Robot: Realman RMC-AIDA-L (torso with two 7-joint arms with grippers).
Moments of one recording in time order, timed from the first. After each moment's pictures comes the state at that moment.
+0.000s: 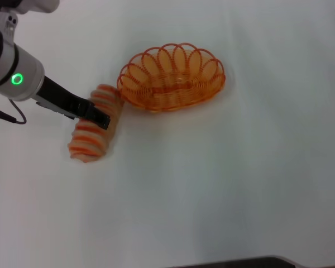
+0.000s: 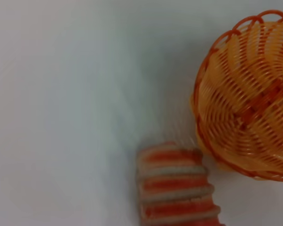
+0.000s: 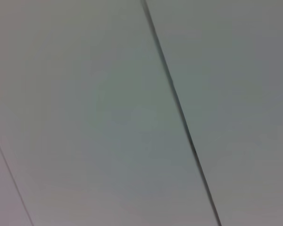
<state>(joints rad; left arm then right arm) -0.69 -2.17 1.23 1.19 2.70 1.53 -2.76 0.47 2.05 -0.38 -0.69 -1.75 -1.30 1.49</state>
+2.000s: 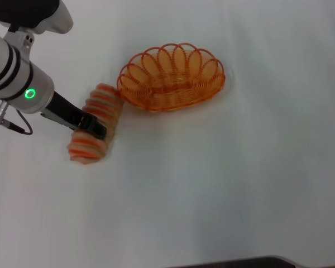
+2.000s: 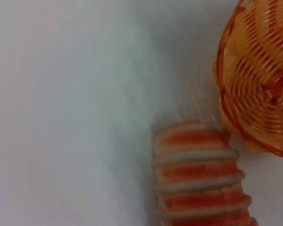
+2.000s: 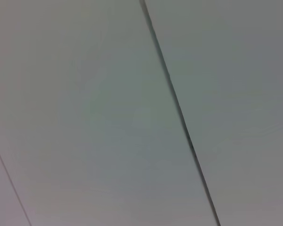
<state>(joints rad) -0.70 -2.17 1.31 1.06 2.72 1.43 -2.76 0.47 2.05 -0.40 -0.69 -1.75 -1.27 1.49</state>
